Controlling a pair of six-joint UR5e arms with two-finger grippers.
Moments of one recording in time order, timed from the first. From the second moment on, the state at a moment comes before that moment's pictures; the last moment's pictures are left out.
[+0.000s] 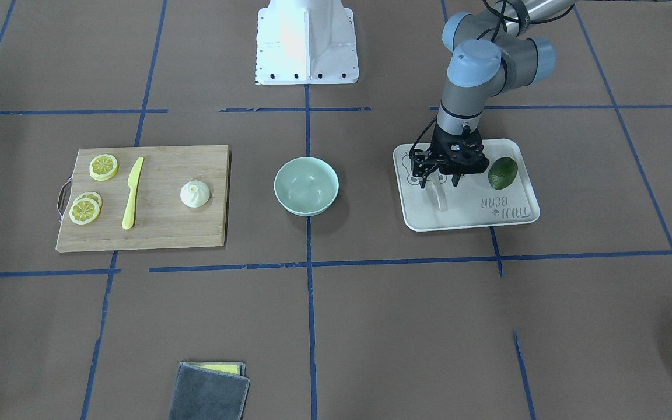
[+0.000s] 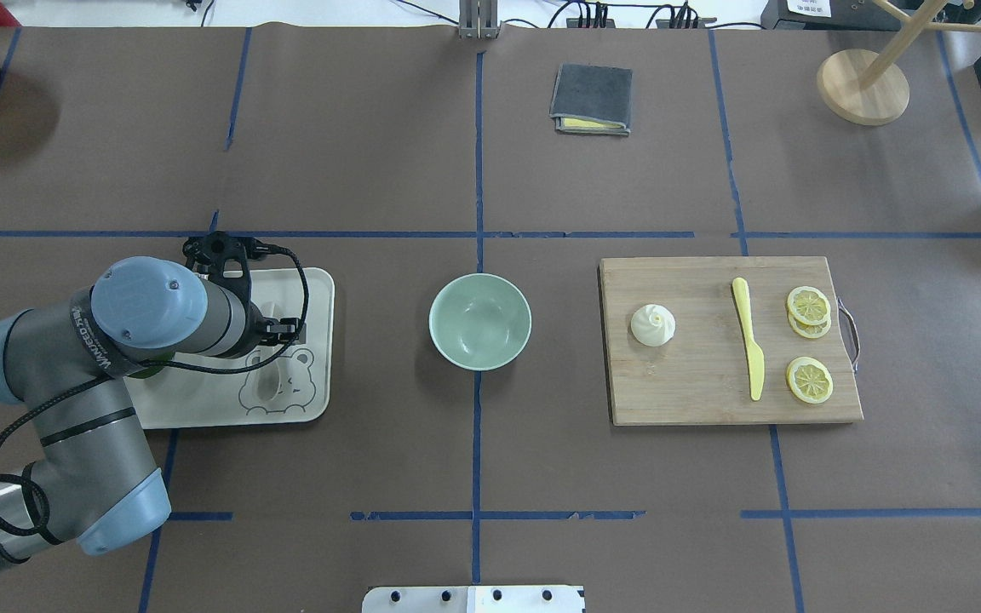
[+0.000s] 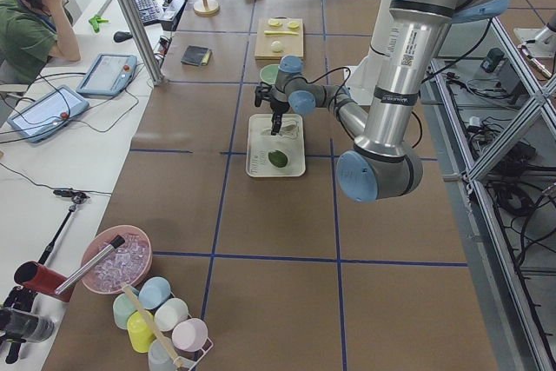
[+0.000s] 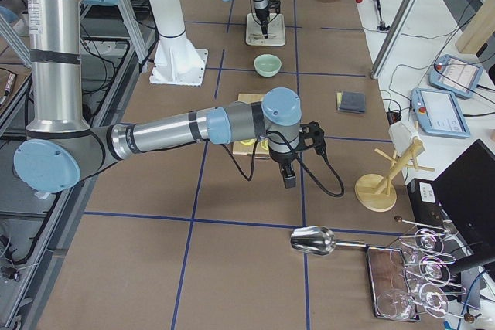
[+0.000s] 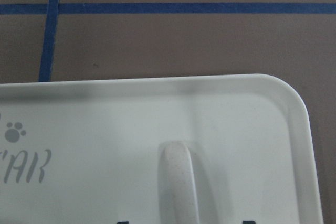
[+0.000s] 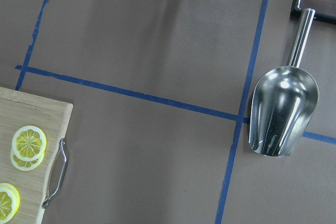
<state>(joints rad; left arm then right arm) -0.53 -1.87 -1.78 -1.84 -1.72 -1.20 1.57 -1.61 1.86 -1.62 2.41 -0.07</state>
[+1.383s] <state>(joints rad) -0.54 -1.88 -1.87 -1.83 -1.72 -1.24 1.57 -1.60 1.86 -1.62 2.41 -0.07</state>
